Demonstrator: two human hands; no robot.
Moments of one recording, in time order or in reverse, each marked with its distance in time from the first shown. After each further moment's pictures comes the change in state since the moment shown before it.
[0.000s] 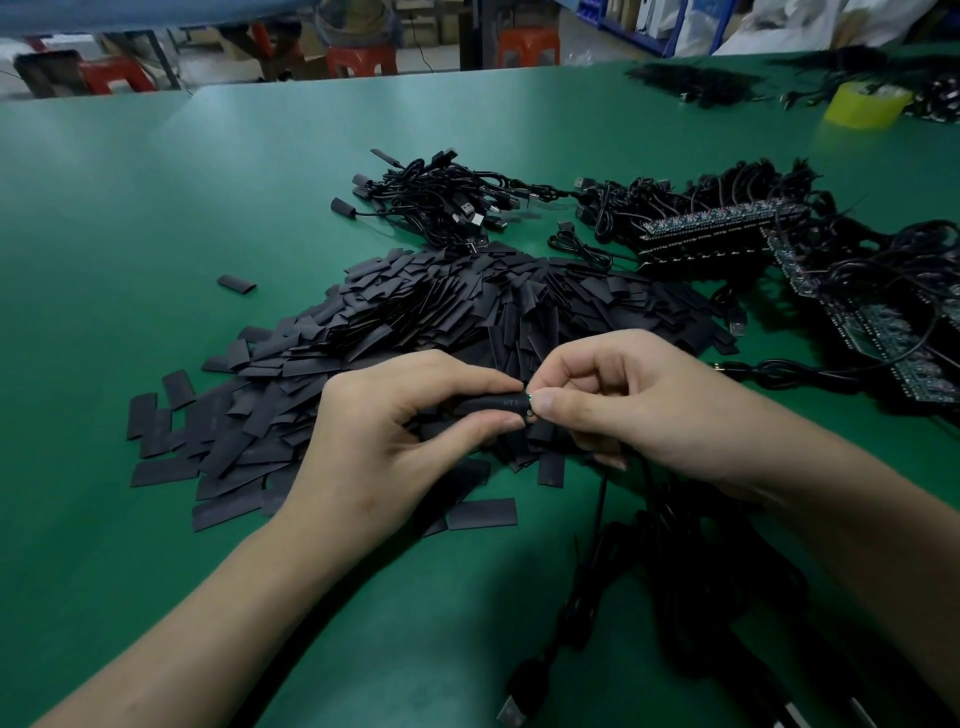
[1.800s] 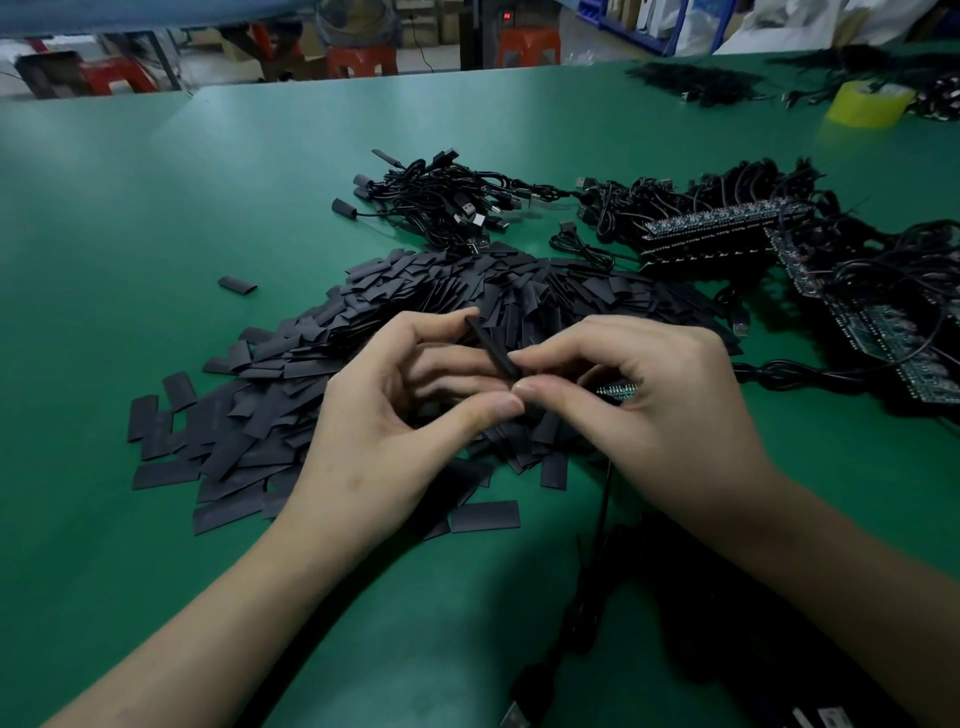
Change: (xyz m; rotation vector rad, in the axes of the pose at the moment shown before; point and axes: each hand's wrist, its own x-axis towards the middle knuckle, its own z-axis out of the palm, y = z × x) left_hand -0.001 0.001 0.010 -0.651 0.080 -0.339; right_hand 0.002 0.012 0.018 -0.478 0.533 -0.585
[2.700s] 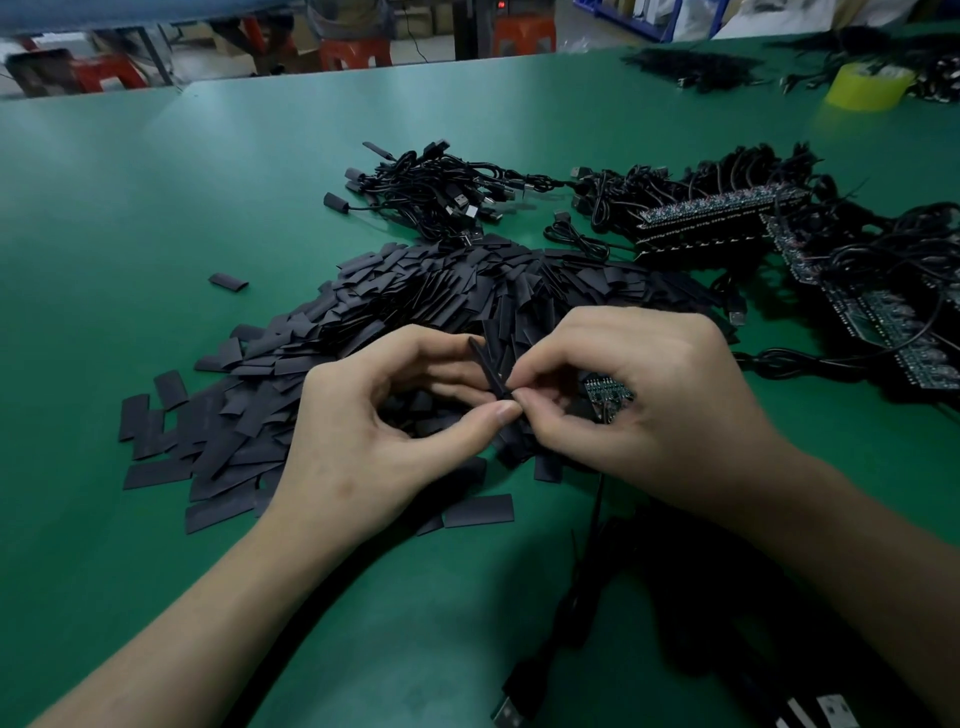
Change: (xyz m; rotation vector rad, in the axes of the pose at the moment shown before) left_hand -0.001 0.005 -0.003 0.286 0.010 0.049; right_hand 0.004 -0.002 -0.011 -0.151 -0.115 -0.161
